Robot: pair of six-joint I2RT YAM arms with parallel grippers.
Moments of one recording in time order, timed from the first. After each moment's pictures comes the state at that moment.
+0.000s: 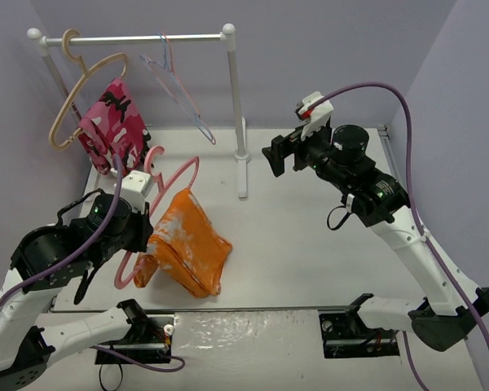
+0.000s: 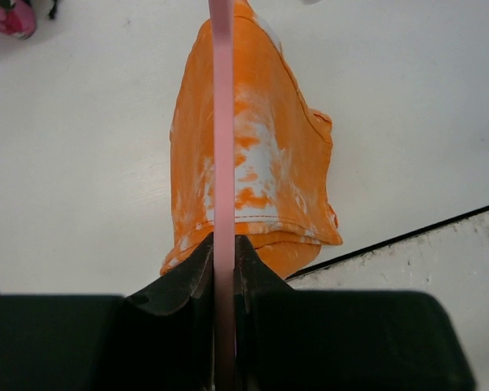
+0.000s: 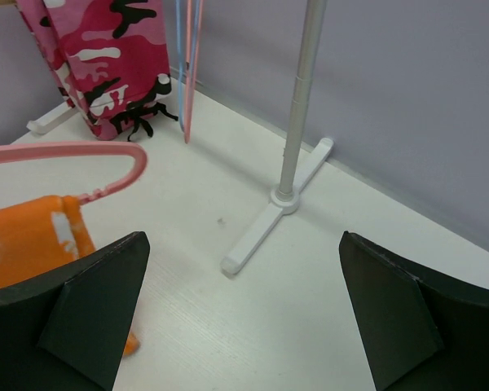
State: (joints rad) left arm -0.83 0.87 1.50 -1.35 -0.36 -0.37; right arm 0.62 1.21 1.47 -0.38 -0.01 -0.05
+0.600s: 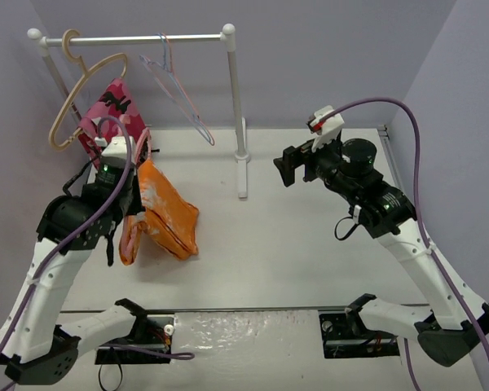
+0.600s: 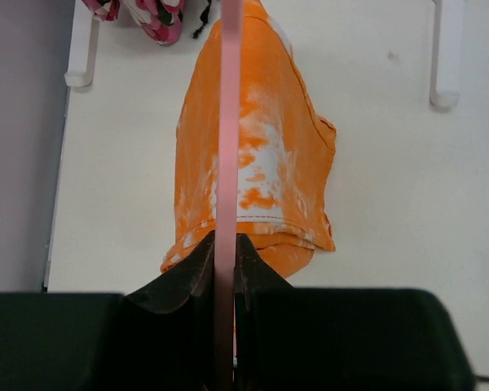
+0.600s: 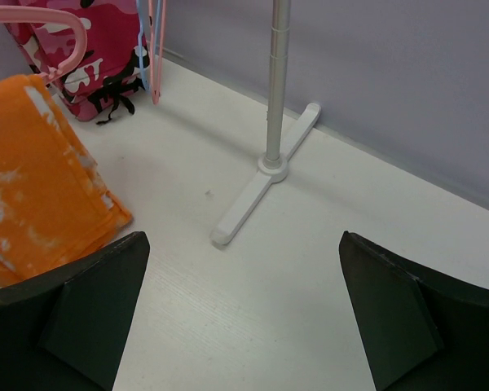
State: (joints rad) left arm -0.43 1.06 1.56 -1.21 -0.44 -0.33; right arm 0.56 1.09 1.31 -0.37 -0.01 -0.02
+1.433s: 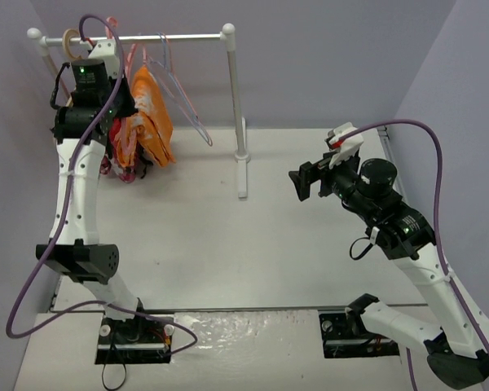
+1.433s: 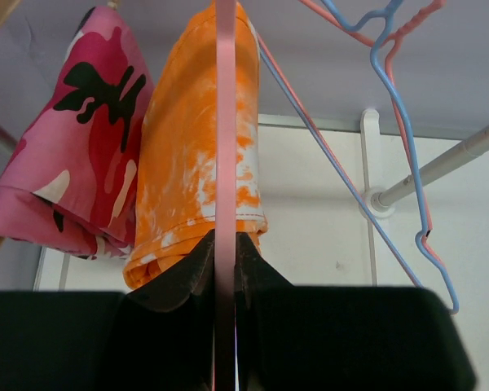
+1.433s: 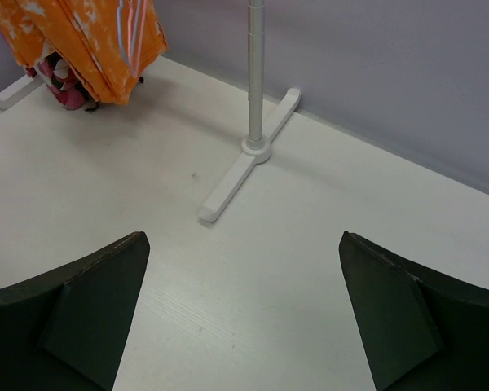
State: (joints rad) left arm -0.05 1.69 2.20 -0.87 -0.01 -0.13; right arm 0.54 0.94 1.21 -0.42 0.02 -0.03
